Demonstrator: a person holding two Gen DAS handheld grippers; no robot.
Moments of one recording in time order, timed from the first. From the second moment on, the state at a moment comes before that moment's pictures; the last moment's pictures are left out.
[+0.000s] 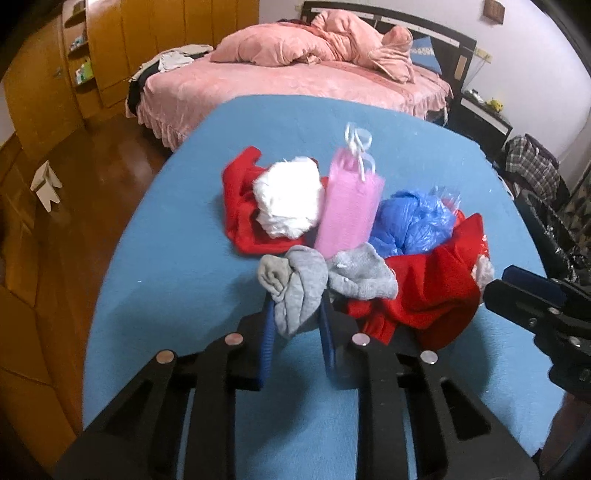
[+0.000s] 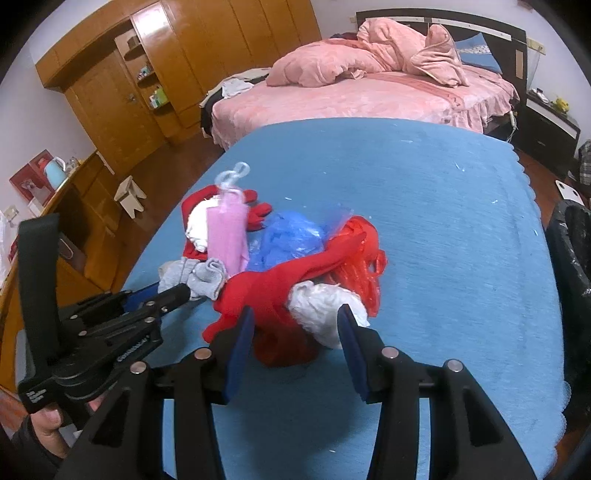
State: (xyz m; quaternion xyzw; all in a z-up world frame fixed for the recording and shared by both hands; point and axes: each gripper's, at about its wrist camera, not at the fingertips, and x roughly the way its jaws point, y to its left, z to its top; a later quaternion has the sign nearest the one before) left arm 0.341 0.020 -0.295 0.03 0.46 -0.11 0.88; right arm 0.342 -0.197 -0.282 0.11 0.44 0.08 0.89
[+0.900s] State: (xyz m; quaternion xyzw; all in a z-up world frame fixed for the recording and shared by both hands) left arm 0.317 0.038 -0.261 0.02 0.45 -0.08 0.89; right arm 0.337 -0.181 -0.268 0.12 0.44 0.12 0.88
